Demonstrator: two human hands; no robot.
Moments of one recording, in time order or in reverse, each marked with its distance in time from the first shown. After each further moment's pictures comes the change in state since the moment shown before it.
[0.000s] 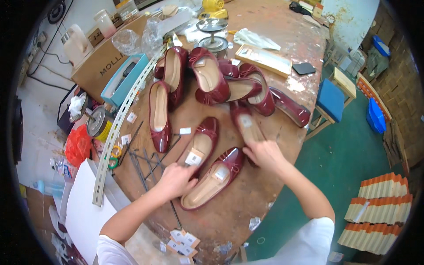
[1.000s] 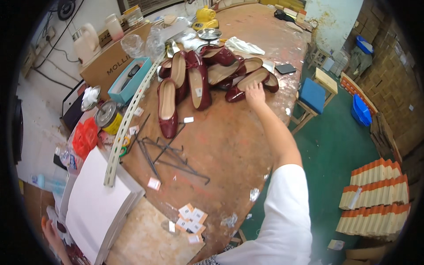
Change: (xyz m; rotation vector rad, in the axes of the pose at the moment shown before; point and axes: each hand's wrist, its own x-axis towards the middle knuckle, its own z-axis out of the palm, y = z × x) left_hand -0.609 -0.233 -0.142 0.570 0.645 -0.850; right_hand 0.104 0.095 0.013 -0.697 0.264 0.134
